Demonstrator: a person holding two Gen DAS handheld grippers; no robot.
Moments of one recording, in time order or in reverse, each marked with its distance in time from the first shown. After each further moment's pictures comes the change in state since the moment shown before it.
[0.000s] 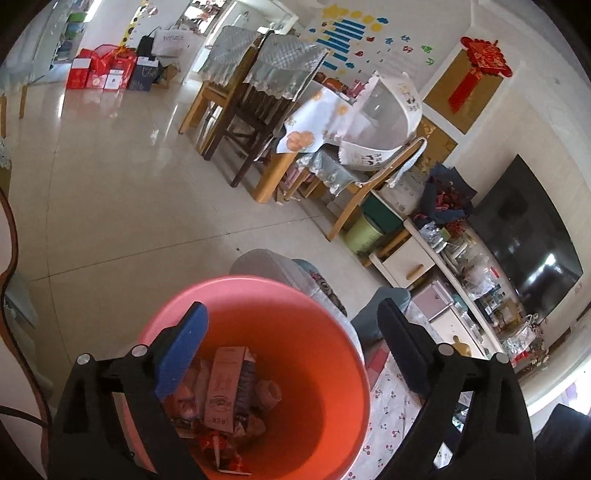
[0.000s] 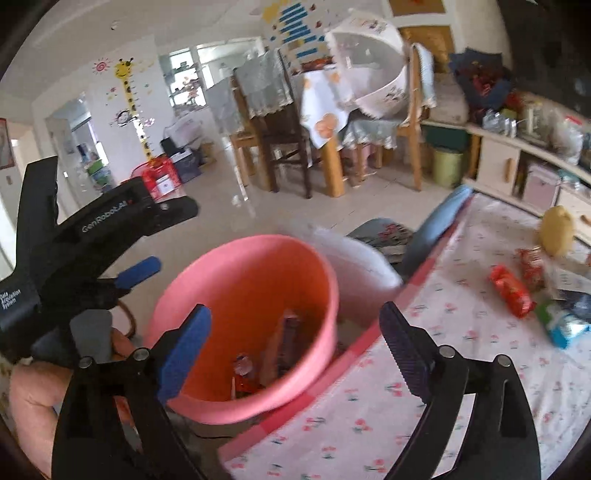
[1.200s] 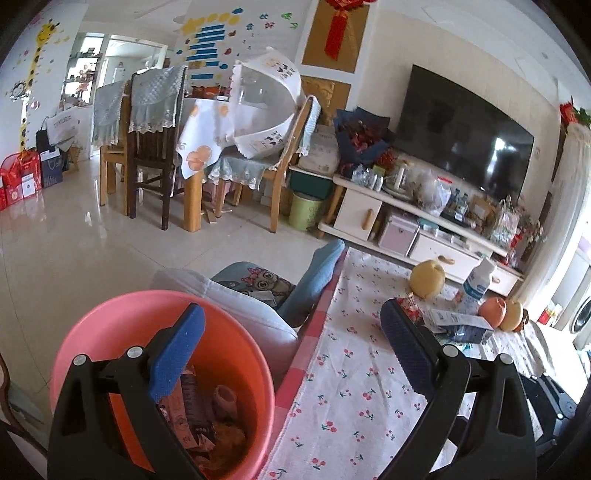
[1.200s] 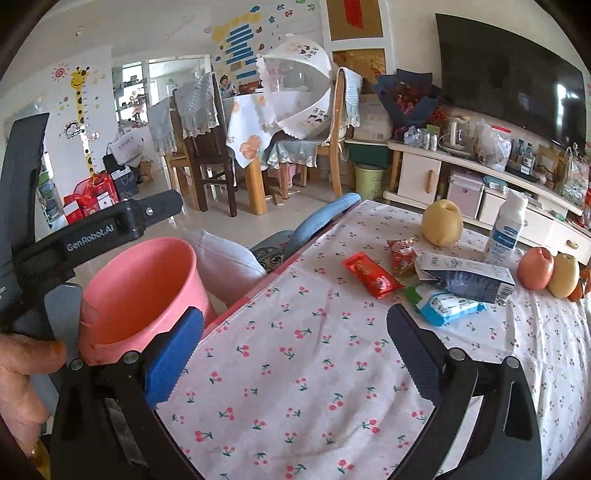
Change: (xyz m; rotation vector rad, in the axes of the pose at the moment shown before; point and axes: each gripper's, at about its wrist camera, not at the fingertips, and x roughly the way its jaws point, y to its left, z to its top) left arm -0.003 -0.121 -0.069 0.491 0.001 -0.128; right arm -0.074 -0.088 -0.039 0.024 -0.058 -0.235
